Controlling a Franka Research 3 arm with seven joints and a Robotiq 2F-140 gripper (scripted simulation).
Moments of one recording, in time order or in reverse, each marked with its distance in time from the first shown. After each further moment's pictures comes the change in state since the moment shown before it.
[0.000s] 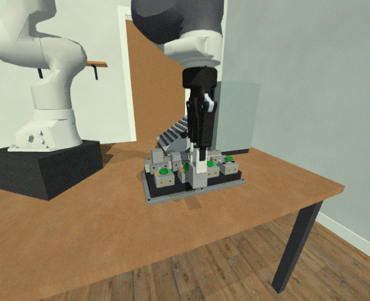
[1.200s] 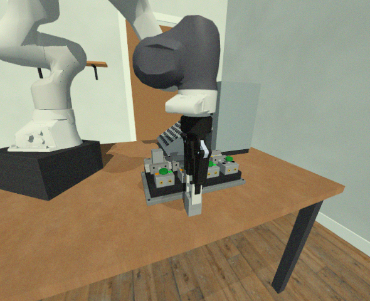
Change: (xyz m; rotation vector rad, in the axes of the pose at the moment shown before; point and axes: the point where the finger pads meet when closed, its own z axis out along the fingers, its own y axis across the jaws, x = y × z) arm 0.009 0.007 0.097 -0.021 0.019 -0.037
